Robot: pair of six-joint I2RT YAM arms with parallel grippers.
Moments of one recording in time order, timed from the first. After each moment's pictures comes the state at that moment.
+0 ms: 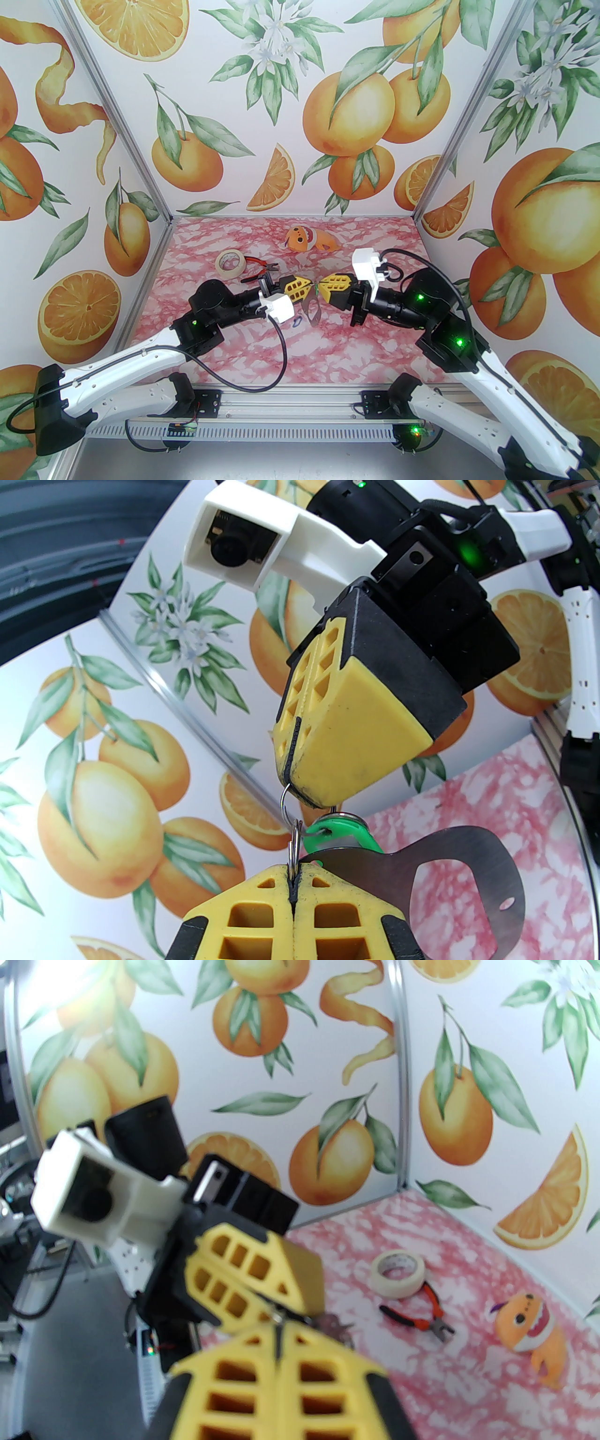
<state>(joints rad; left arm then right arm) -0.98 1.05 0.83 0.41 0.27 0.66 0.72 0.78 1.04 -0.28 -0.52 0.05</state>
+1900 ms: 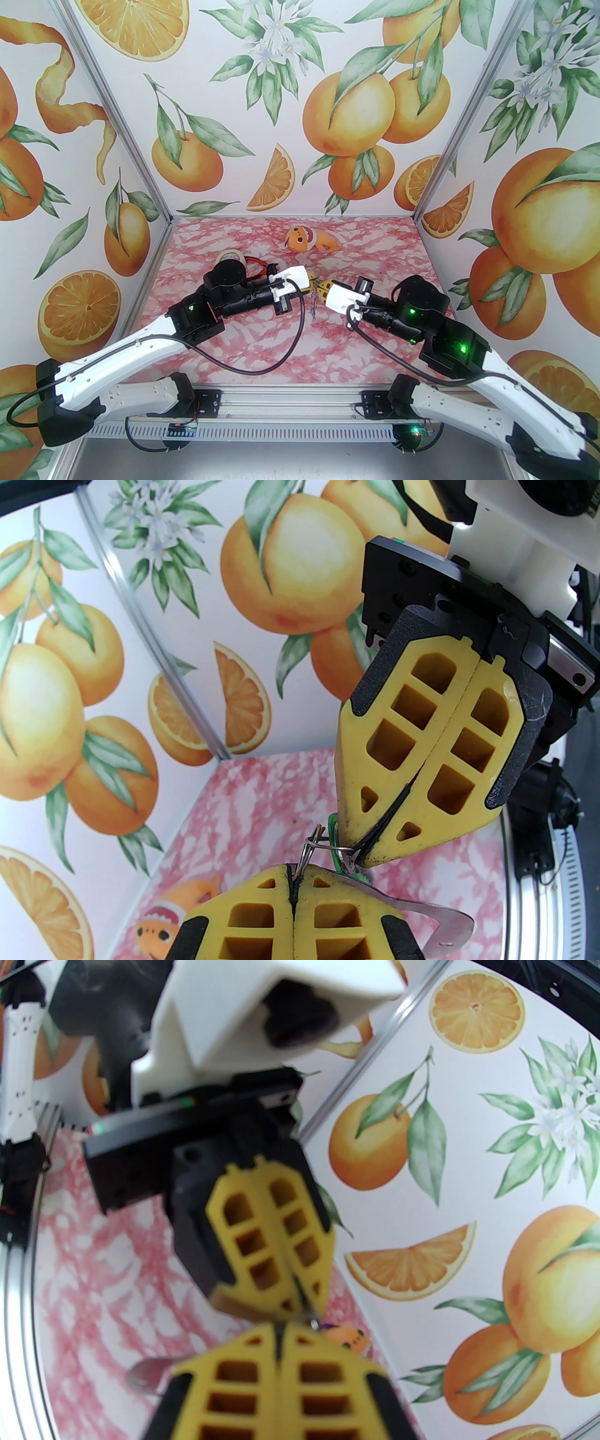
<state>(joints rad) -0.98 1.13 1.10 -0.04 0.23 0.39 0.91 0.78 1.06 -0.43 -0.12 -0.62</state>
